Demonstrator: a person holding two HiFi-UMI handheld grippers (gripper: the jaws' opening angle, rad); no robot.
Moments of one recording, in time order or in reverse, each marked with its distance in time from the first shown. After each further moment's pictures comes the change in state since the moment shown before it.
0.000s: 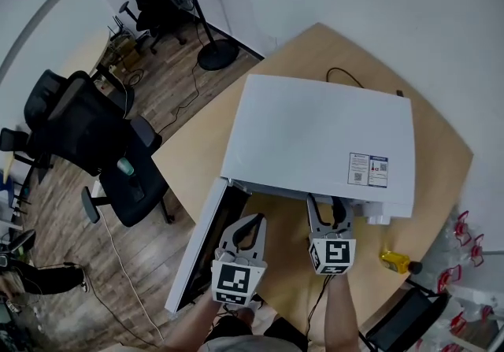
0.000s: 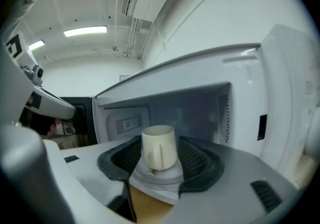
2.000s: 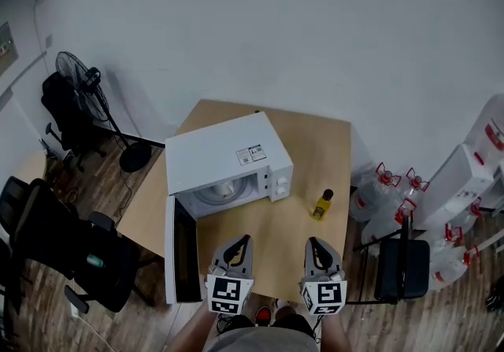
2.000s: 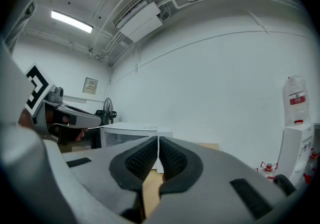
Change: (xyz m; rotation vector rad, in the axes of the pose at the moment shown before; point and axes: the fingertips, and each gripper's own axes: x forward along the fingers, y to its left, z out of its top) left arm -0.165 -0.159 0.051 0.231 -0.236 -0.444; right arm -0.361 0.037 0.077 -0.024 -0.127 -0.545
